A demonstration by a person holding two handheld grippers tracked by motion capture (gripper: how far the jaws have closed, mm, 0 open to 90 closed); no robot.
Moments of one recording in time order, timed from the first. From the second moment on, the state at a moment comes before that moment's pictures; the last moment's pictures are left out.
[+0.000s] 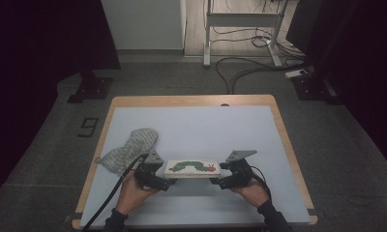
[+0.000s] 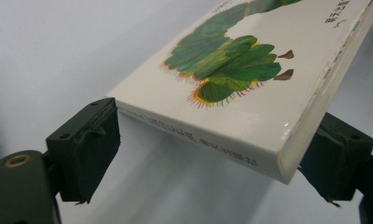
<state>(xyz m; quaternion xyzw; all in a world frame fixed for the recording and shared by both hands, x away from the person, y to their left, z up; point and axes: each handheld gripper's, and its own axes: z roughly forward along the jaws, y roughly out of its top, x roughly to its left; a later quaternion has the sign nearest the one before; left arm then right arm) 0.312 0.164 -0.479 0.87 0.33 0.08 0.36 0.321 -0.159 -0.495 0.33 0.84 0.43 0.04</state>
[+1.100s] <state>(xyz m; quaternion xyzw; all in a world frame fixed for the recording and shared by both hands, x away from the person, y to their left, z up) 0.283 0.161 -0.509 0.88 0.32 0.06 0.34 0.293 -0.156 -0.525 0.31 0.85 0.42 0.03</state>
